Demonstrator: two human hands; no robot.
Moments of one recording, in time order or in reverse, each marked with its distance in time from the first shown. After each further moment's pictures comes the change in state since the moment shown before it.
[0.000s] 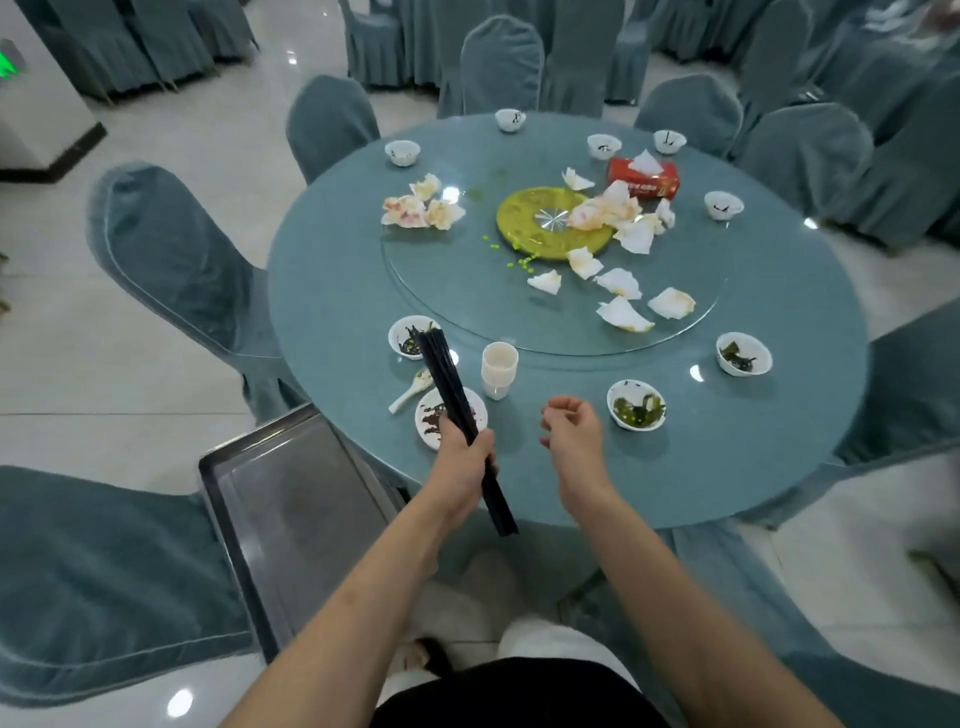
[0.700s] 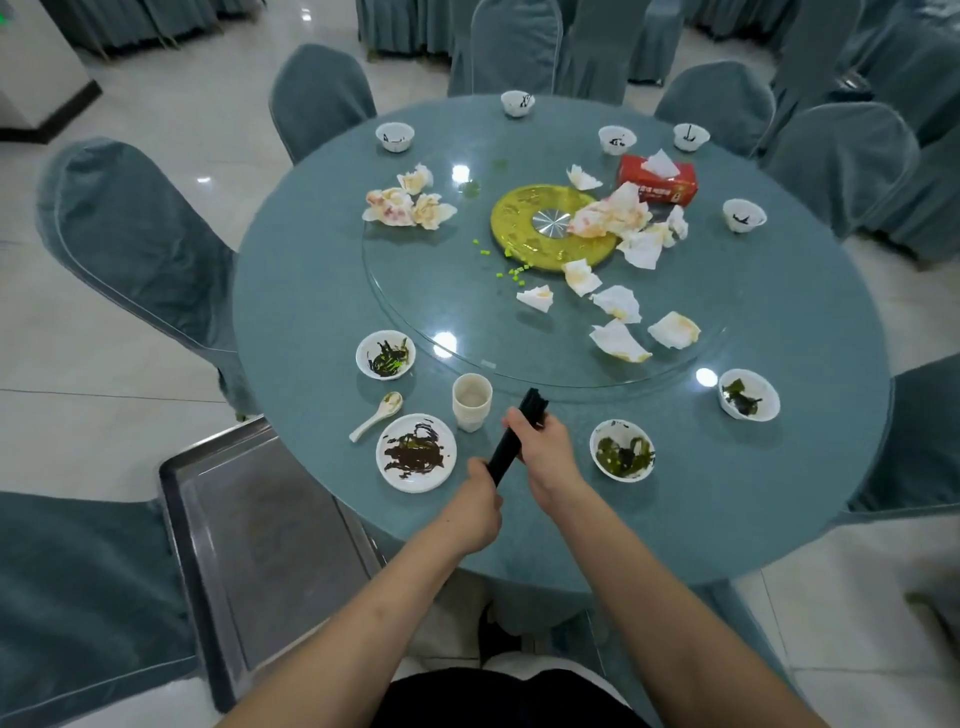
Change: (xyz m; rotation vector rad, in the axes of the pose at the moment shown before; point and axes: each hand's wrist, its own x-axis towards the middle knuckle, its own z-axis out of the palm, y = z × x) left_hand 0.076 -0.014 0.066 0.938 -0.232 -0.072; right_hand 0.121 -0.005 0.009 0.014 -0.252 0.123
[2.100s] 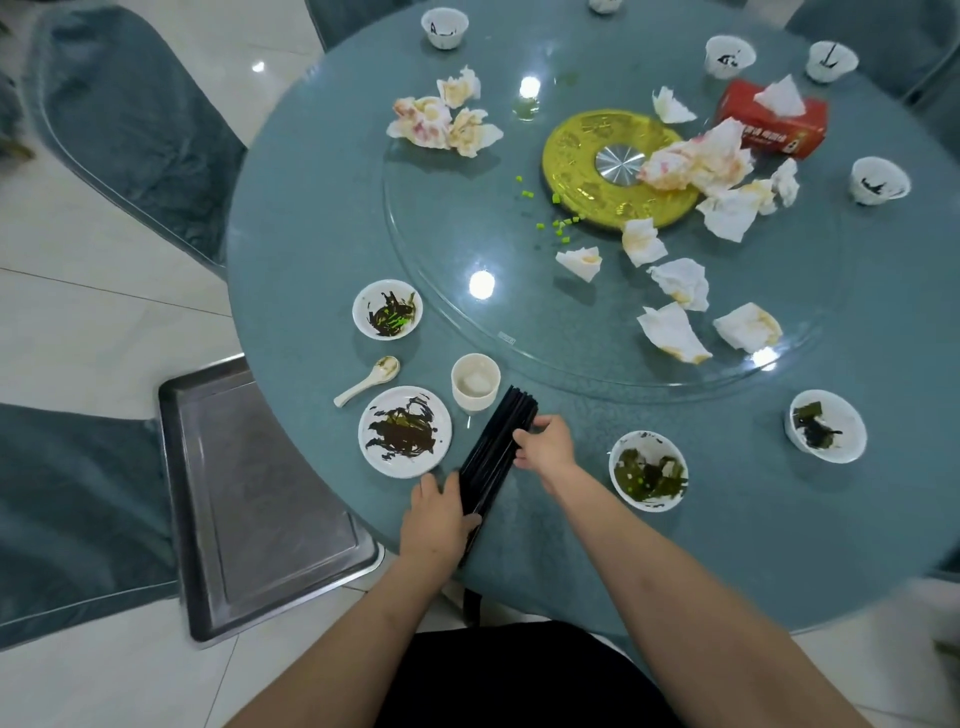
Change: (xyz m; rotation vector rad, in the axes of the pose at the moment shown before) left_hand 0.082 -0.078 0.074 0.221 0.170 -0.279; right_hand 0.159 0.093 -0.021 -0.434 -0.007 0.286
